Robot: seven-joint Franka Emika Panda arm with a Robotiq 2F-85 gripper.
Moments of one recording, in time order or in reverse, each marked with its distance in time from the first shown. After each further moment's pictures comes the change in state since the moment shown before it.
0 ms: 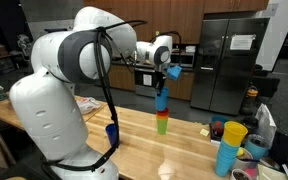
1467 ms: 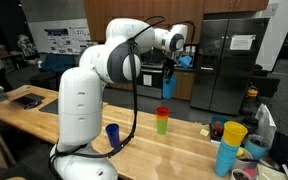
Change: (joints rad) arm -0.063 0.347 0.010 0.560 0.106 -0.231 -0.013
